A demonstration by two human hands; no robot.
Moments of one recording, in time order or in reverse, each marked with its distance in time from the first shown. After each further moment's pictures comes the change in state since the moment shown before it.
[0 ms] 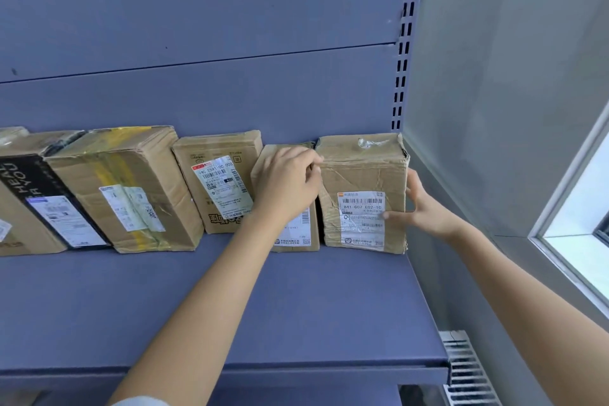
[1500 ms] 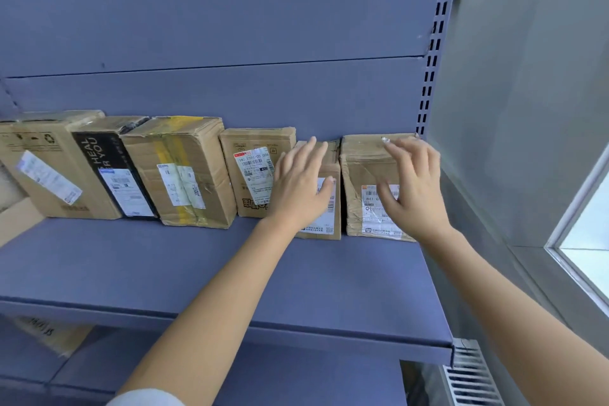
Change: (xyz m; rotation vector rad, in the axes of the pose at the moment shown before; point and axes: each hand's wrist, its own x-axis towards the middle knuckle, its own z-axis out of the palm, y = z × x) left_hand -0.048 -0.005 -0.024 0.080 -0.070 -0.065; right_hand -0.014 -0.080 0.057 -0.657 0.603 -0.611
